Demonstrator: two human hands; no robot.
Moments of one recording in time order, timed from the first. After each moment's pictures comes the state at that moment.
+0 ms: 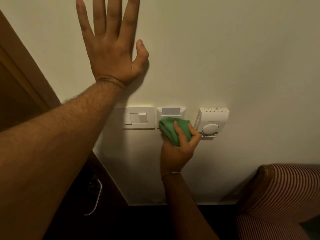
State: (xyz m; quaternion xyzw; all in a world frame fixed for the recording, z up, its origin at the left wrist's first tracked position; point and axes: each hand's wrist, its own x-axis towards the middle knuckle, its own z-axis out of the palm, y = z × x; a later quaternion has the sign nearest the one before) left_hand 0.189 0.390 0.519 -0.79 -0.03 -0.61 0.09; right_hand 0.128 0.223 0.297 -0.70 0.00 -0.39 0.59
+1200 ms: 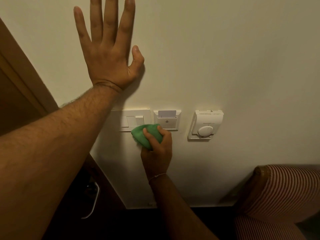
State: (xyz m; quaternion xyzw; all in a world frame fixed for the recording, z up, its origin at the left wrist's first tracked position) left_hand 0.195 0.396 0.523 -0.77 -0.03 -0.62 0.11; right_hand 0.120 0.247 0.285 -0.78 -0.16 -0.39 0.46
